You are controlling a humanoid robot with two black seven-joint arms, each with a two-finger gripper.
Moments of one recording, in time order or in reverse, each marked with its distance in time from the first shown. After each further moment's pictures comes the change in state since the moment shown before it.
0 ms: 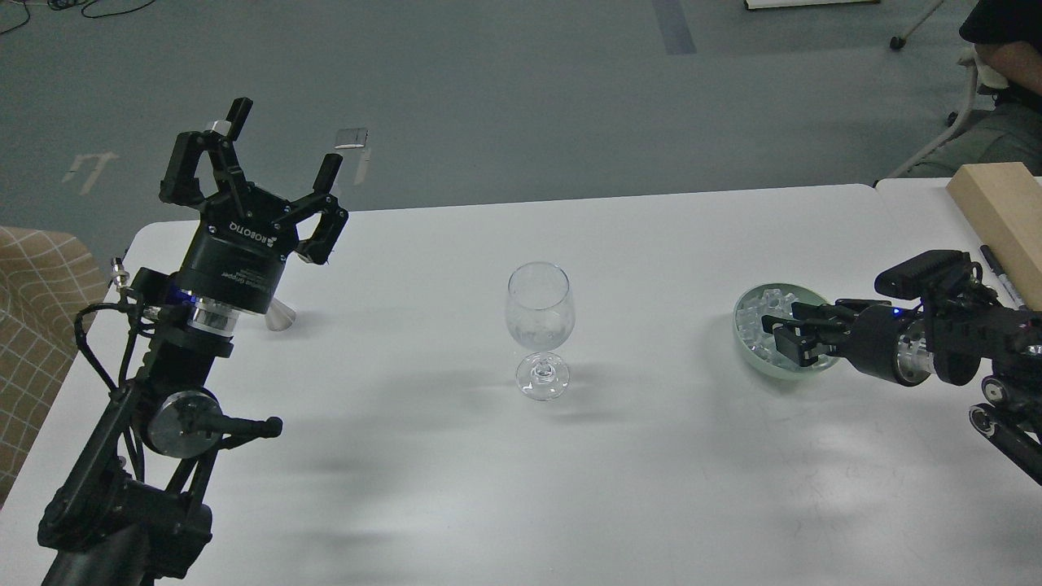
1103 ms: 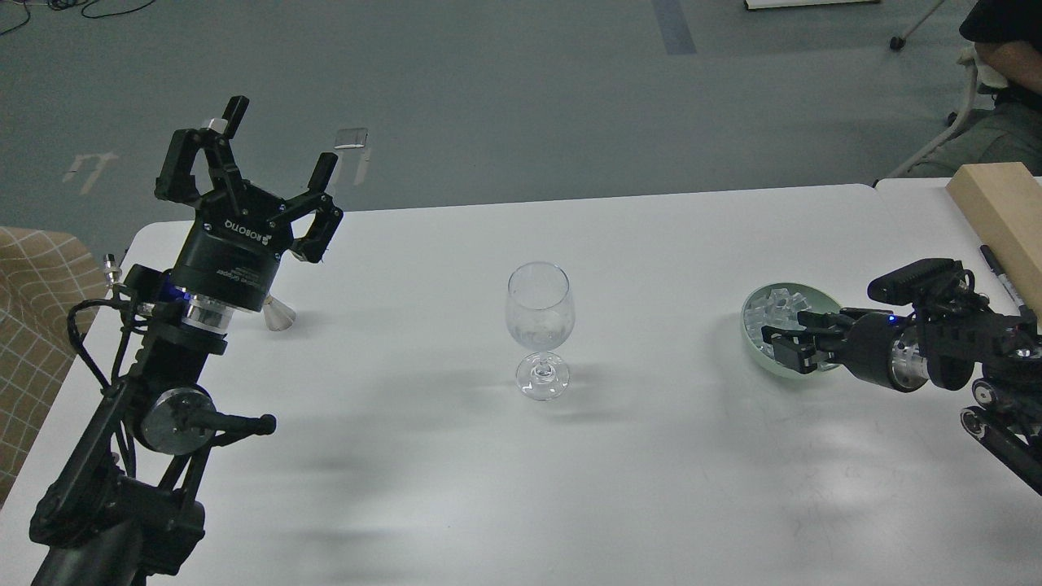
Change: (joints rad) left arm -0.009 0.020 0.003 0.012 0.001 0.000 -0.002; right arm 0.013 0.026 -0.023 -0.051 0.000 0.009 -0.014
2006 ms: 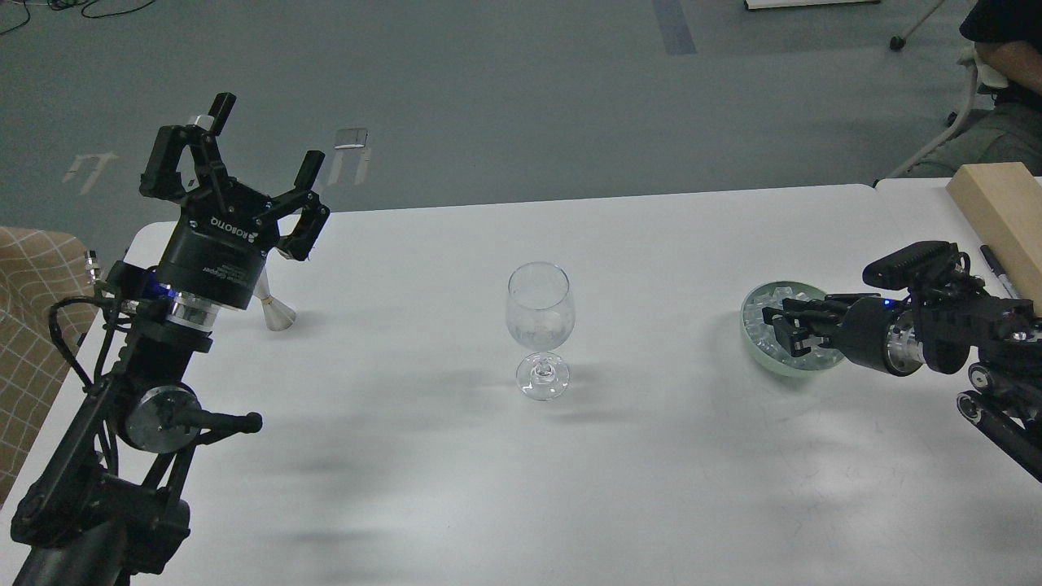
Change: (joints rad) left arm 0.000 0.036 -0.007 0.000 -0.003 0.002 -0.001; right arm 0.044 -0.003 -0.018 0.006 0.000 0.000 0.002
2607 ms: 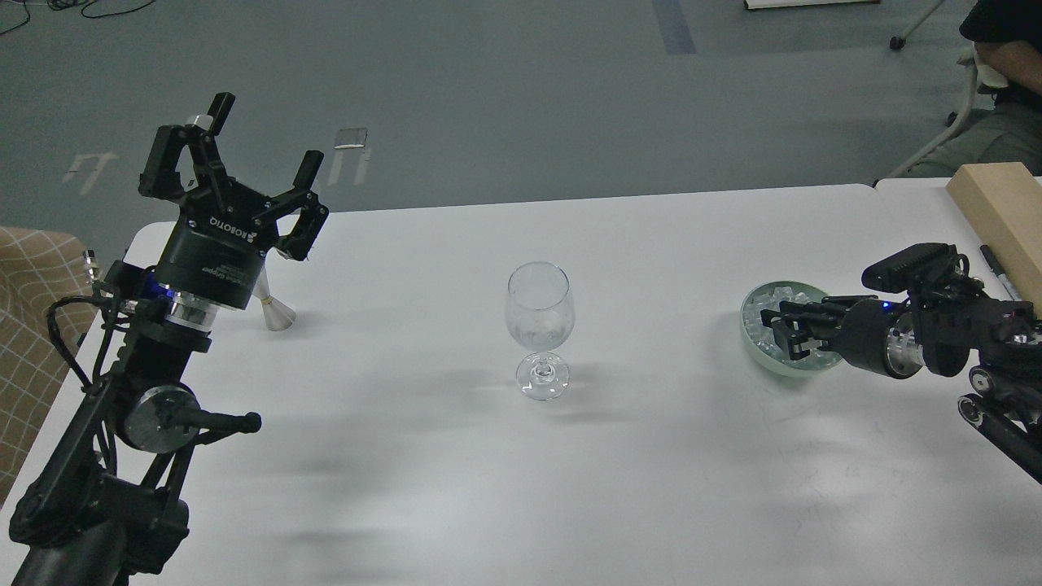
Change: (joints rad) left arm 0.000 0.001 0.002 0.000 0.001 0.000 0.001; right arm -0.011 -0.009 -0.001 0.022 0.000 0.007 0.001
